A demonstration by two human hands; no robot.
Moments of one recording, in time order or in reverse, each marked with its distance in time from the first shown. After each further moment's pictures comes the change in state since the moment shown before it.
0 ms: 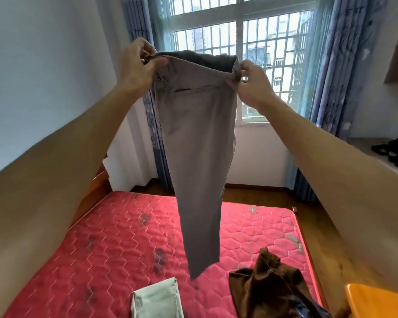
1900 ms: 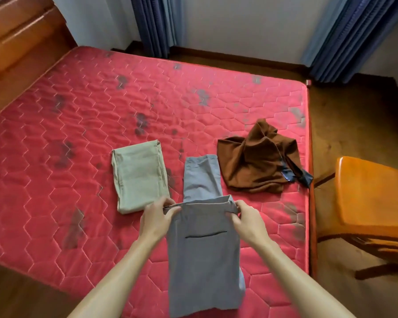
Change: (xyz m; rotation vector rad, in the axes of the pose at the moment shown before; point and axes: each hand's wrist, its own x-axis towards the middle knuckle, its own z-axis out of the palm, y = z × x) left_hand -0.733 -0.222 0.140 0.217 -0.688 -0.923; right_hand -0.672 0.310 0.107 -0.304 -0.726 0.896
